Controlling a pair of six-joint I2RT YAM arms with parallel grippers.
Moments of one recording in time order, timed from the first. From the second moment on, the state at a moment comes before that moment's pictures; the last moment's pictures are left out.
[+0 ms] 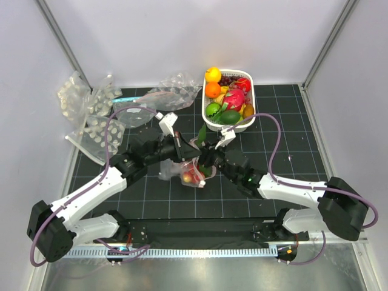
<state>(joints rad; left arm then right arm) -0.71 1.10 0.83 0.00 0.34 -0.79 0.94 1.26 0.58 0.60 0.26 0.53</state>
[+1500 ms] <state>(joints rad) -0.57 1.07 0.74 0.02 0.28 -0.84 0.93 1.19 0.72 0.19 0.48 0.48</state>
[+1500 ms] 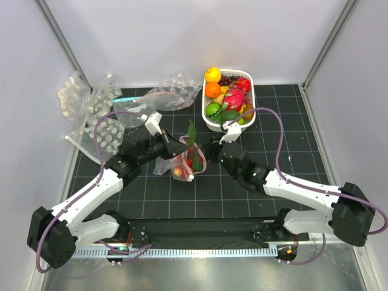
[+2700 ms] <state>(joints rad) -0.55 0.98 0.73 0.00 0.24 -0.84 0.88 1.36 0.78 0.19 0.26 0.53</state>
